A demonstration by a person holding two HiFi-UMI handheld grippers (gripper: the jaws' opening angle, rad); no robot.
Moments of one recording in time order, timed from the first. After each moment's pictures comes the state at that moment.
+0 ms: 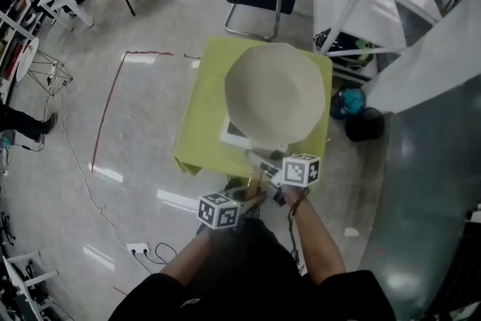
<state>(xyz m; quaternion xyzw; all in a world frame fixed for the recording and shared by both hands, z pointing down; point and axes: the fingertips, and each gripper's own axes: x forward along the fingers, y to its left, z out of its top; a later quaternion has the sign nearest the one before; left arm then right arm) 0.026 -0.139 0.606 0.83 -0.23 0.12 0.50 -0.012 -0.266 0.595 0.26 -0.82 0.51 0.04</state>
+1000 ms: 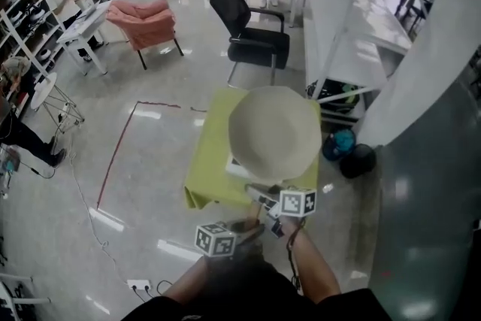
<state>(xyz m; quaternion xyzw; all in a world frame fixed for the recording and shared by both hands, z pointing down) 0.016 -0.064 0.530 0.86 -0.21 0.10 0.45 -0.015 -0.191 0.516 0.27 -0.84 0.48 0.02</state>
